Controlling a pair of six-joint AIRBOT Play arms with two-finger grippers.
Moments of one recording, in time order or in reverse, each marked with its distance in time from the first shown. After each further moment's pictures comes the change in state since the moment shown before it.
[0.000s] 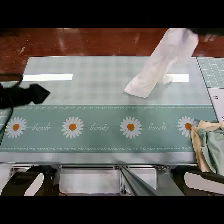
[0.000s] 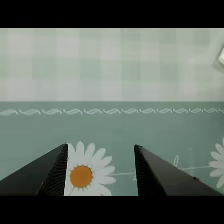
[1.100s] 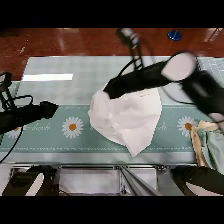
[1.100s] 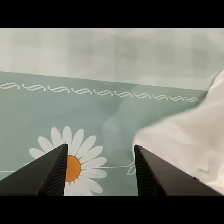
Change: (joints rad) left arm 0.003 0.111 -0.246 -0.073 0.149 0.016; right arm 0.698 0.044 -0.418 0.108 0.020 -0.008
